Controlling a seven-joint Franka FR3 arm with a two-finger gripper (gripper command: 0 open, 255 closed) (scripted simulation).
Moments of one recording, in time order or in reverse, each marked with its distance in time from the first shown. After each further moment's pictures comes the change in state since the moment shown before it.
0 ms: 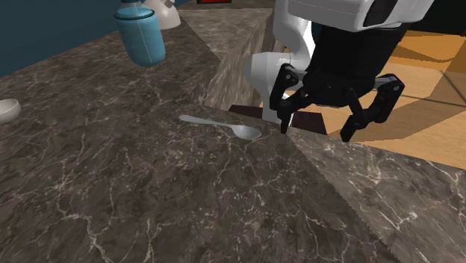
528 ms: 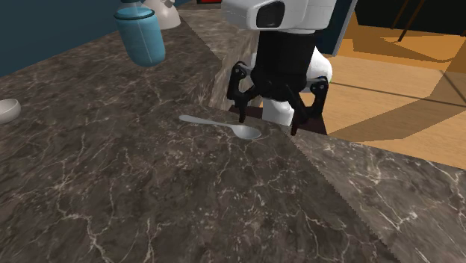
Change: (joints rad) arm -0.102 -0.172 -0.085 -0.173 -0.076 0.077 0.005
